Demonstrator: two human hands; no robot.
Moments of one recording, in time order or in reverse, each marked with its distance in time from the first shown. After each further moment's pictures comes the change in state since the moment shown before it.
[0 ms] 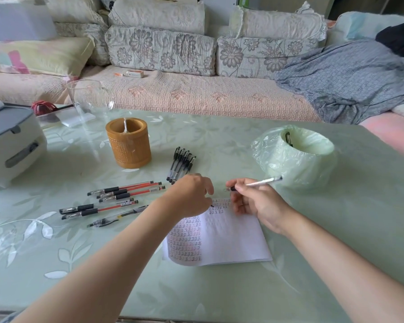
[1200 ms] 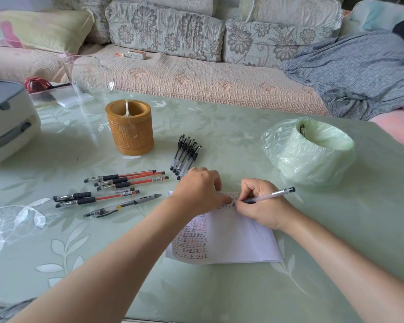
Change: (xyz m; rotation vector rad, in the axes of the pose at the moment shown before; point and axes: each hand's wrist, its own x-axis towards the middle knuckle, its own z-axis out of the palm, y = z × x) left_hand 0.012 -0.007 0.031 -0.096 0.146 -0.043; right_hand 0.011 0.020 -0.002 -0.636 -0.010 -0.249
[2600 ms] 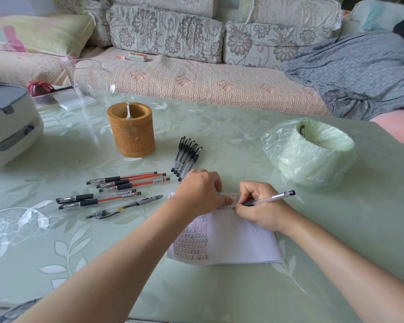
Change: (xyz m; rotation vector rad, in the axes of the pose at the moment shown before) left_hand 0.000 0.000 -0.001 -0.022 -0.011 -0.028; right_hand 0.001 0.001 0.002 -0.009 -0.036 -0.004
